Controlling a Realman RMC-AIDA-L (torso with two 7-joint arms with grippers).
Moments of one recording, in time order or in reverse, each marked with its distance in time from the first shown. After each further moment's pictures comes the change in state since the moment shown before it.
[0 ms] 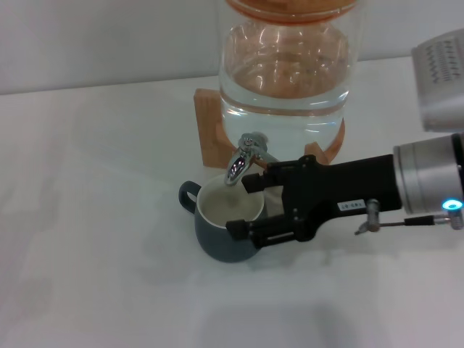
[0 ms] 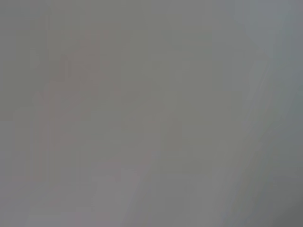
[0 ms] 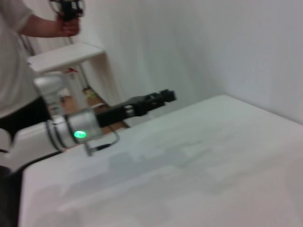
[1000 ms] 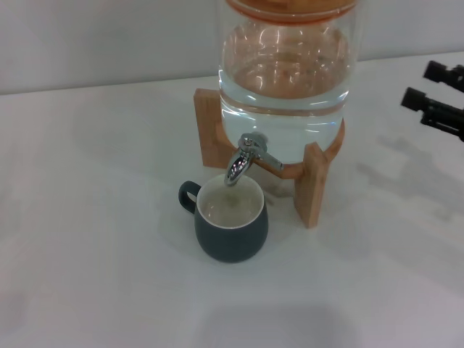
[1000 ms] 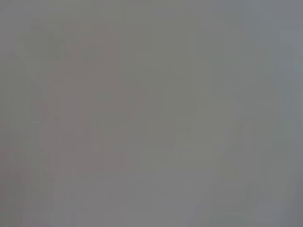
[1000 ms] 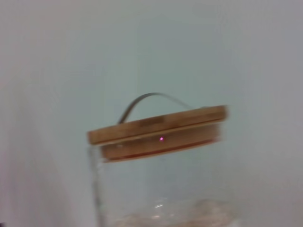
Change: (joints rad) left arm 0.033 0.020 0.001 -0.064 -0.104 0.002 -0.002; right arm -0.012 0.003 0.667 0.680 0.418 0.245 -0.717
